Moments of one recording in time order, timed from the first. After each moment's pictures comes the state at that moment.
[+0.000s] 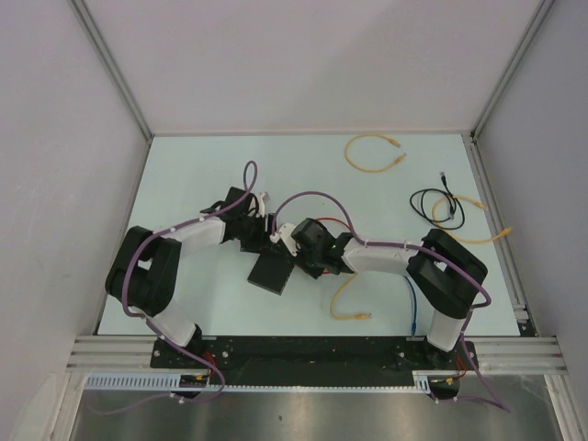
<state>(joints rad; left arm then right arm) -0.39 1.64 0.88 -0.29 0.37 -0.36 0.96 1.78 1.04 -0.21 -0.01 -0.11</state>
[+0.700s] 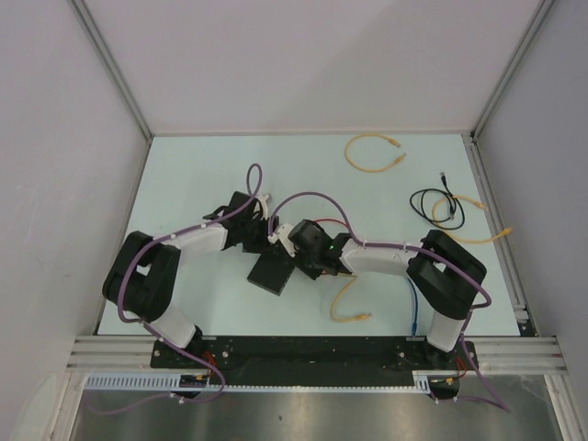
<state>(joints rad) -0.44 1.60 0.83 -0.23 0.30 -0.37 0.98 1.77 1.06 -0.24 0.02 -0.09</state>
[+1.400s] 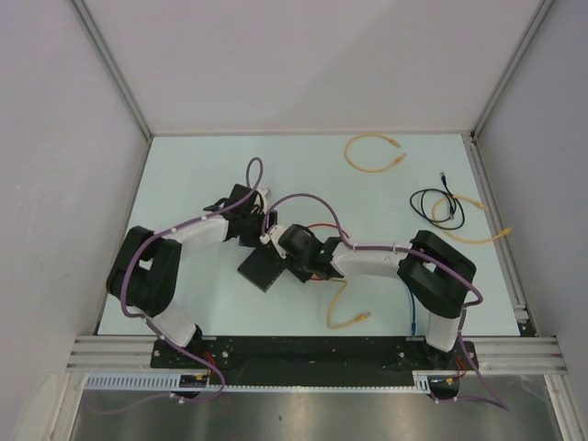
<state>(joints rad) -0.43 1.63 0.90 -0.31 0.22 -0.33 1.03 1.82 1.10 -0.22 0.07 0.00</state>
